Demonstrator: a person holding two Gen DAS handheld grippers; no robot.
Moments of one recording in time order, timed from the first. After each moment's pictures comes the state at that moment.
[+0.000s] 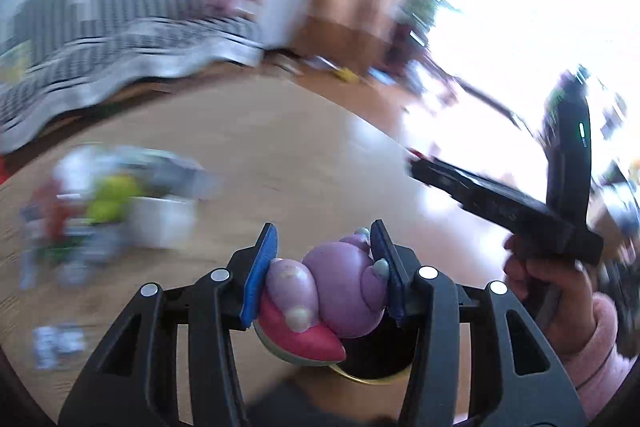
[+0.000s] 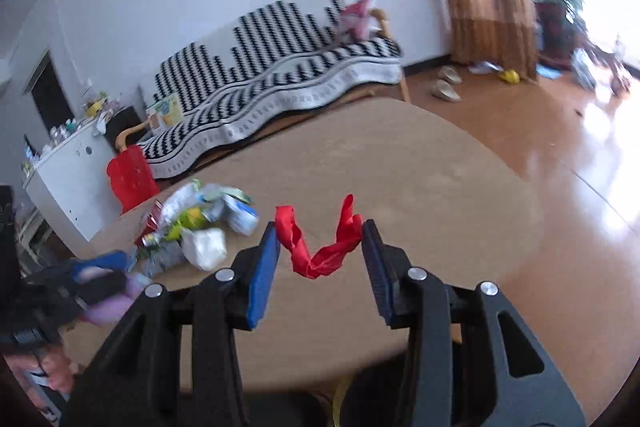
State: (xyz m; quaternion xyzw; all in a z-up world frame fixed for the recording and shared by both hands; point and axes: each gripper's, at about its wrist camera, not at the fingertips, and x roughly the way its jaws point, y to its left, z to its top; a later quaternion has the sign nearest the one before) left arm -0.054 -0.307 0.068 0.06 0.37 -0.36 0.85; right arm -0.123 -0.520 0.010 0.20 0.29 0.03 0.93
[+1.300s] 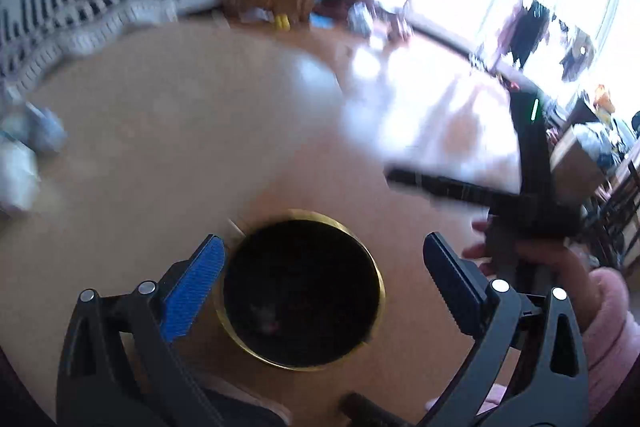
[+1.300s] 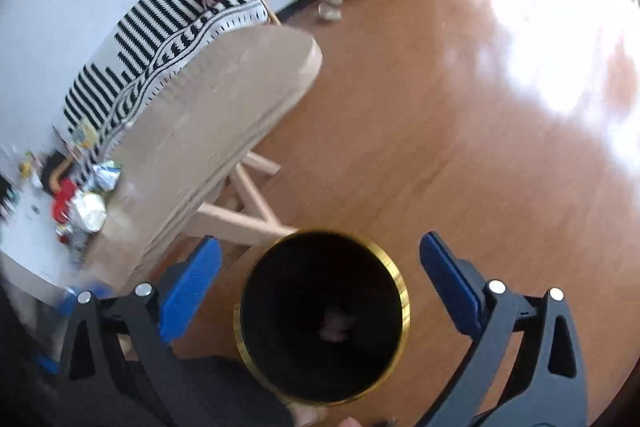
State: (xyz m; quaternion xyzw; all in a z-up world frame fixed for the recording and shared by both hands) left arm -0.096 -0.368 0.012 0.09 0.39 -0.41 0.82; right arm -0.181 -0.606 -0.092 0.26 0.38 -0.11 0.88
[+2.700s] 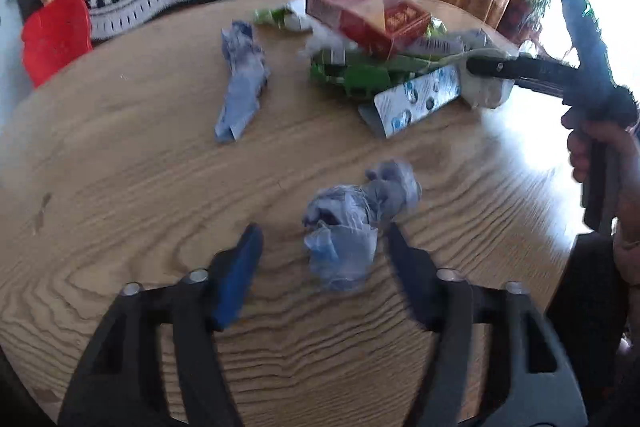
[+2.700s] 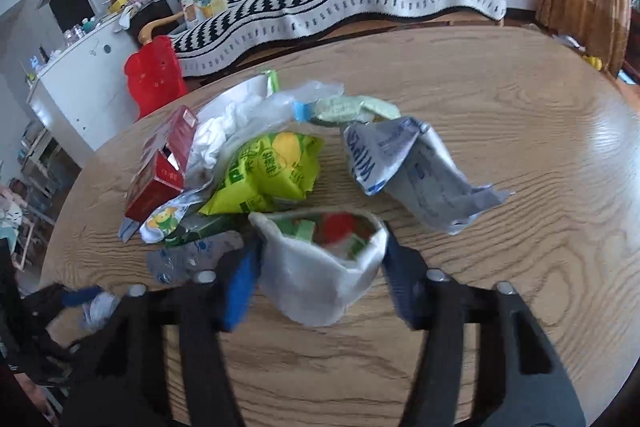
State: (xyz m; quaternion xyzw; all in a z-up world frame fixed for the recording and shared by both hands) left arm 0.032 -0.003 -0.038 0.05 0.47 -0.16 0.87; right arm 0.104 -0.266 -0.041 0.09 0.42 0.14 0.89
